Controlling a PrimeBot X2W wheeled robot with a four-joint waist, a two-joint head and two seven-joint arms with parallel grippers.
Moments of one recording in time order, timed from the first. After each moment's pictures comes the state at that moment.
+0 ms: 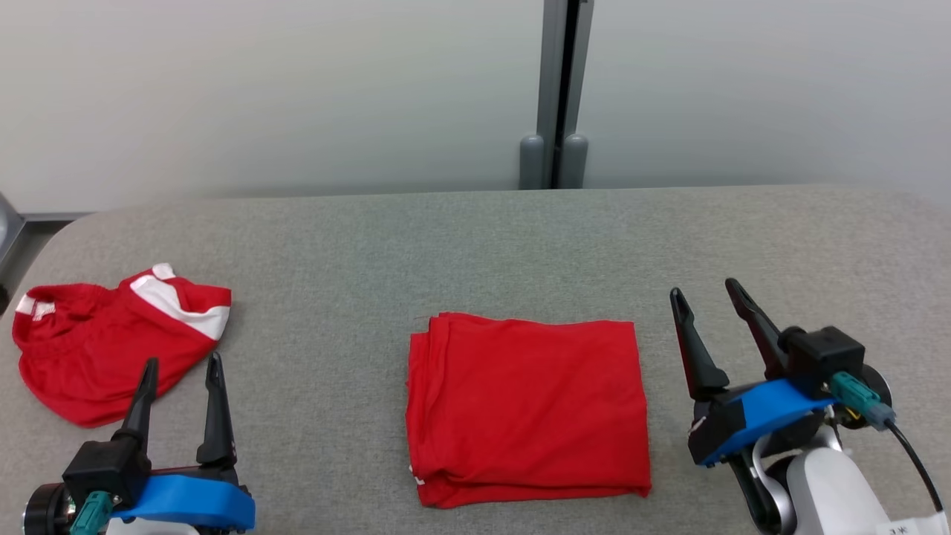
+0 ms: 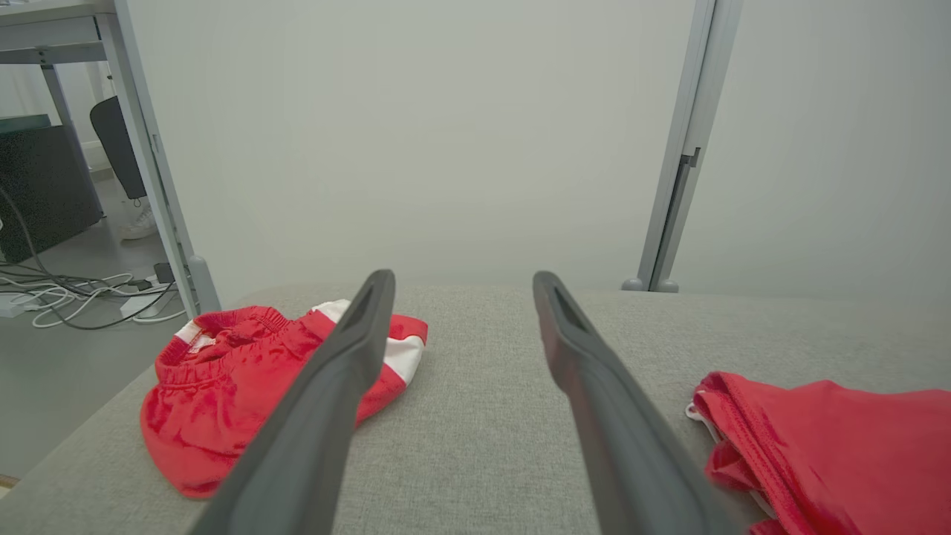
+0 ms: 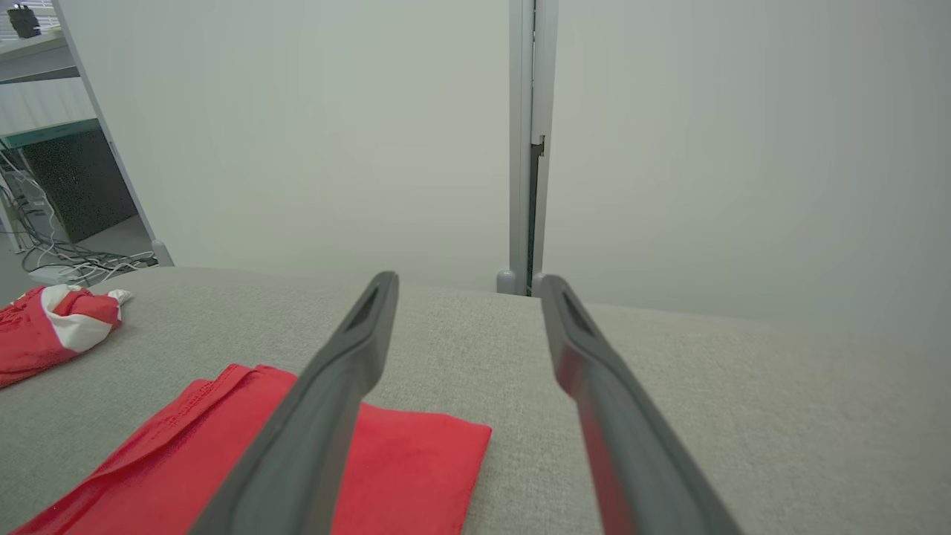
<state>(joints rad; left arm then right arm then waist) -0.03 0.24 -0.08 0.23 -0.30 0.00 -0.26 -0.21 -0.05 0.05 0.23 0.11 0.13 -0.10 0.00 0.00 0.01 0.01</state>
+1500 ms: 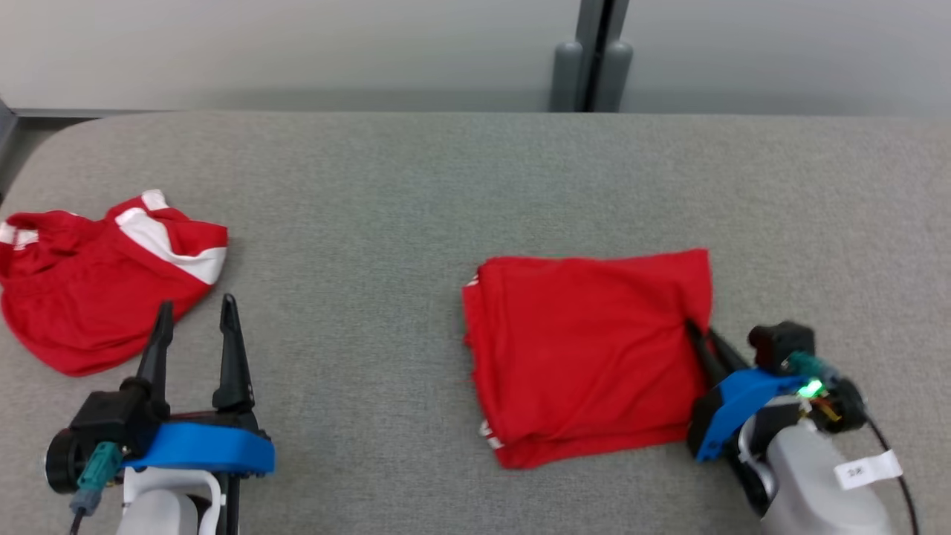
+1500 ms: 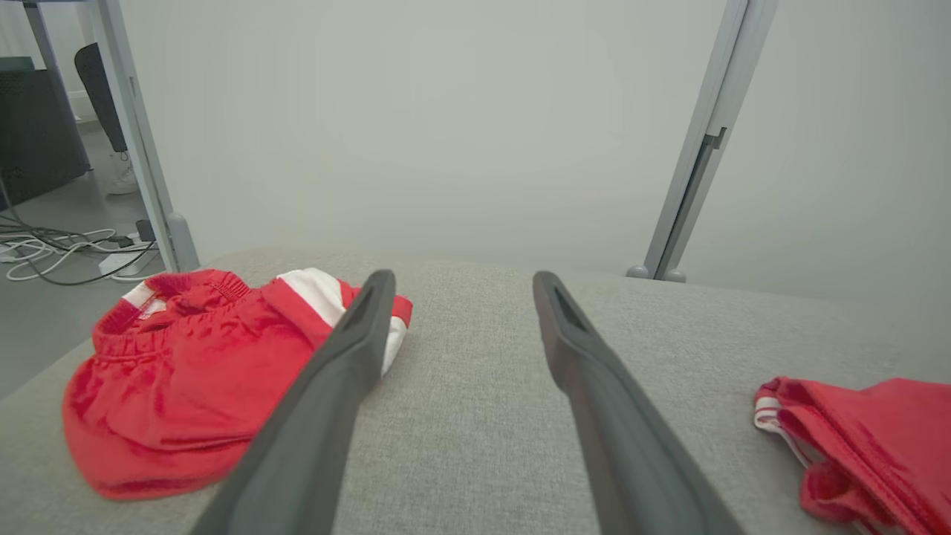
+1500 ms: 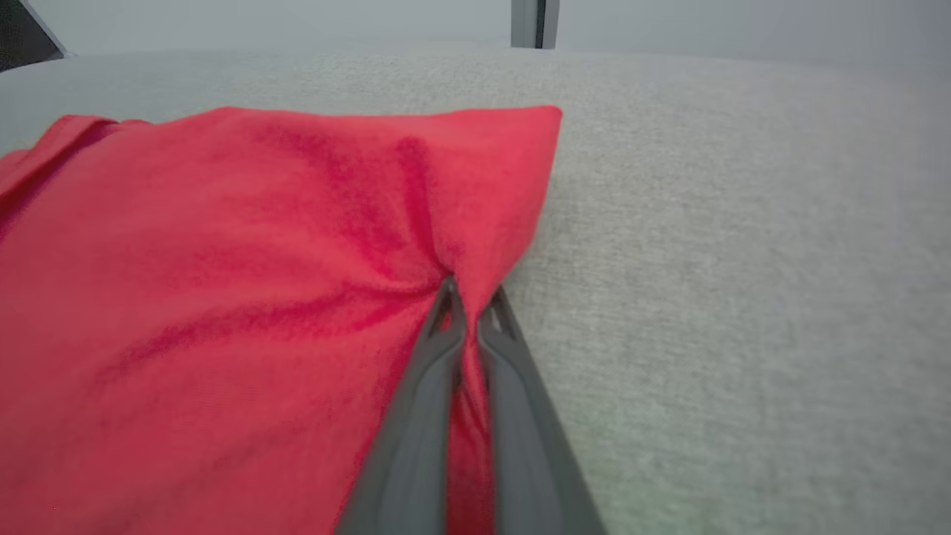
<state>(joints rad) -0.14 0.13 -0.01 0.26 -0.24 -0.09 -0.26 -0.47 -0.07 0.11 0.88 0.15 0.13 -0.22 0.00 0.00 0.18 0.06</state>
